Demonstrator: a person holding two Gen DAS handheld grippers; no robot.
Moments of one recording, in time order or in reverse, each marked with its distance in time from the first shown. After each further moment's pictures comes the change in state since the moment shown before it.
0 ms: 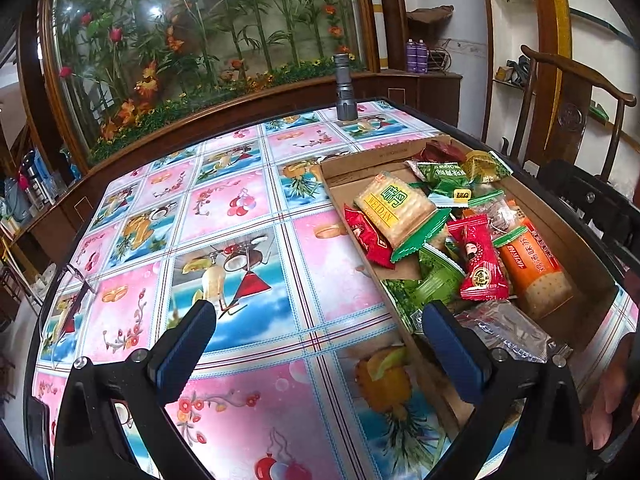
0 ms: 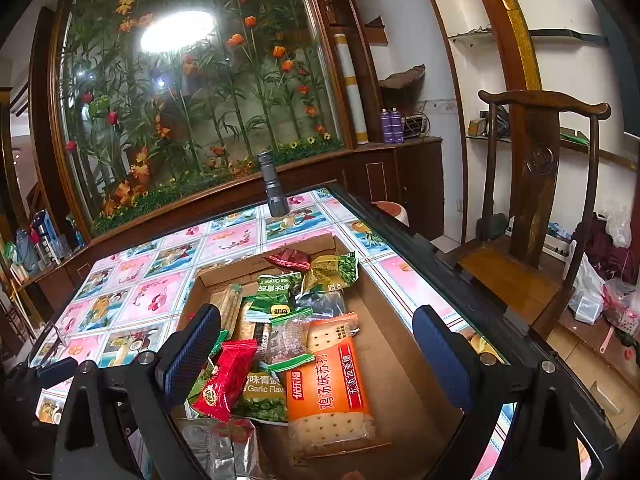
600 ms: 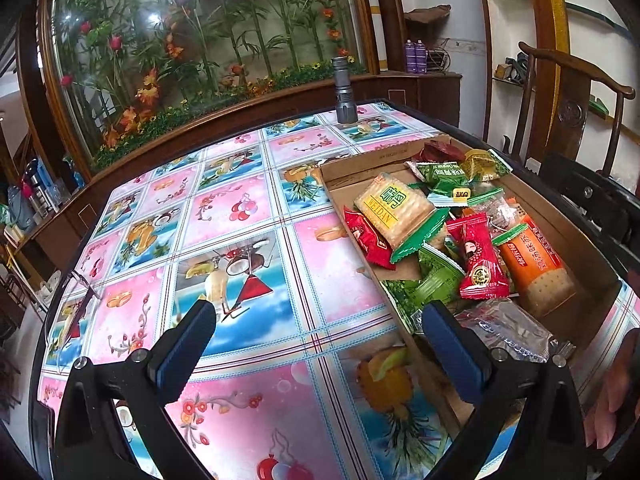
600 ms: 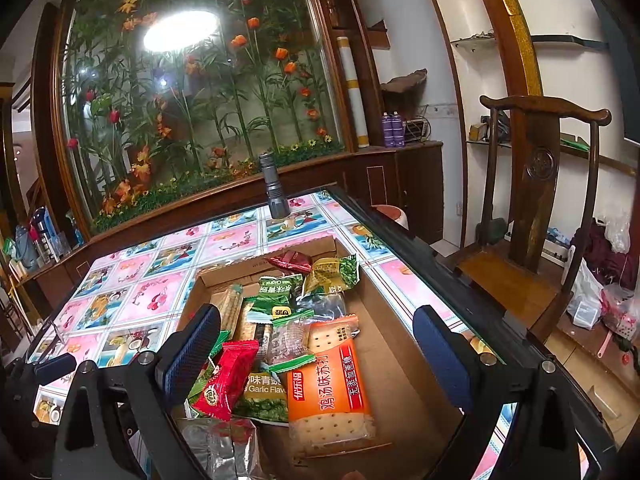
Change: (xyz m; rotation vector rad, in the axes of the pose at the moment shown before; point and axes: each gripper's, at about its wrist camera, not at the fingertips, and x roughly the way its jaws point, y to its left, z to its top) left arm -0.003 -0.004 0.000 0.016 -0.009 0.017; right arm -0.002 0.004 0.000 -0.014 -0.010 -0.004
